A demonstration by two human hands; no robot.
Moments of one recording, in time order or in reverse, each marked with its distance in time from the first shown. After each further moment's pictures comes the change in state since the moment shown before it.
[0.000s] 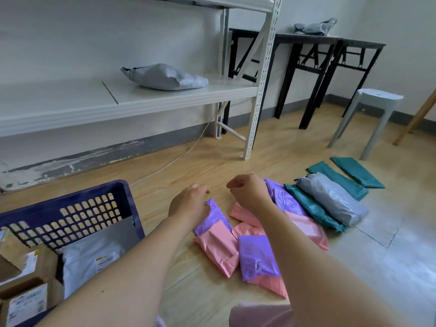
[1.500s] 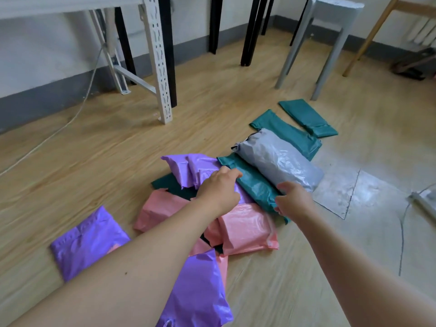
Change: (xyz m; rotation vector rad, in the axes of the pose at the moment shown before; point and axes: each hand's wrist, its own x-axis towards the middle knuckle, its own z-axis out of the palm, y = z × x) left_hand 0.254 0.235 0.269 -0.121 -0.402 0.358; right_hand 0.160 0.395 -0.087 0.063 0.163 0.739
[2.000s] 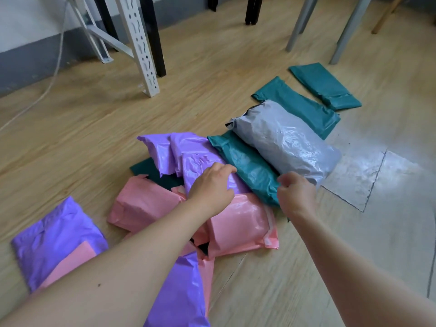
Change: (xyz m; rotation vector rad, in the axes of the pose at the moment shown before) left_hand 0.066 -0.019 0.082 -0.017 -0.039 -0.082; right_hand 0.082 0.052 0.032 -0.065 0.136 -0.030
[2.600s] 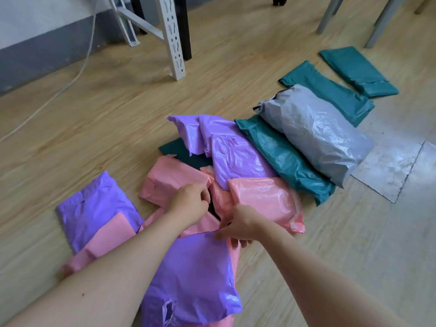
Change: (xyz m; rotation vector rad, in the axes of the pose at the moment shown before) left_hand -0.073 -0.090 0.011 -0.079 -0.008 -0.329; right_hand -0.100 -0.036 0.084 -0.259 -1.022 -0.328
